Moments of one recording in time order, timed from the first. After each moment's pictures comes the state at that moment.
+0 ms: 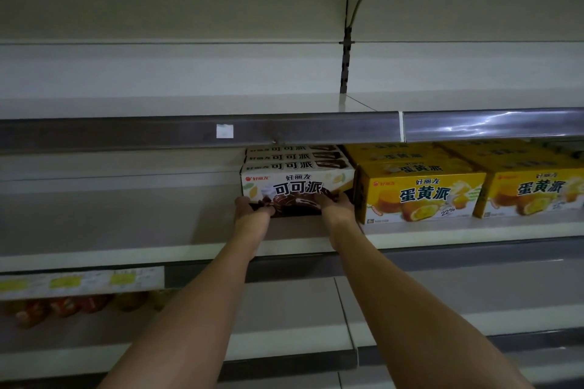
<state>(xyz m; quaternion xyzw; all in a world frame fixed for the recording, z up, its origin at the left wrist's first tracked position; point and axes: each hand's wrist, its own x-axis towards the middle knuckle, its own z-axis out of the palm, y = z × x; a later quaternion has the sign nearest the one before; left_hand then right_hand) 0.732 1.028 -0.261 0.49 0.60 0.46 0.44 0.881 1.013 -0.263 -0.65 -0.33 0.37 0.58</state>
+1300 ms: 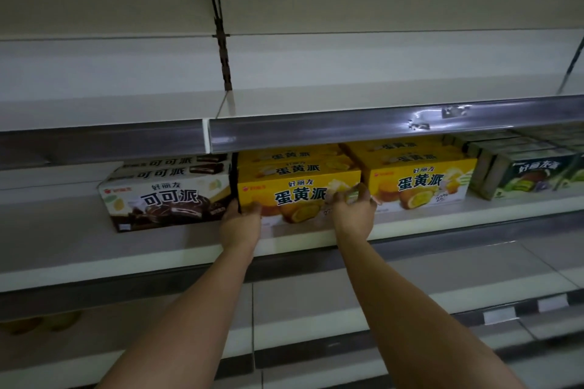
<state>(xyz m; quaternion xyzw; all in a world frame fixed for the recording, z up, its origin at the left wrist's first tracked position) 0.956 0.985 -0.266 0.48 0.61 0.49 0.40 1.123 0.945 -0.255 -0.74 -0.28 0.18 0.58</state>
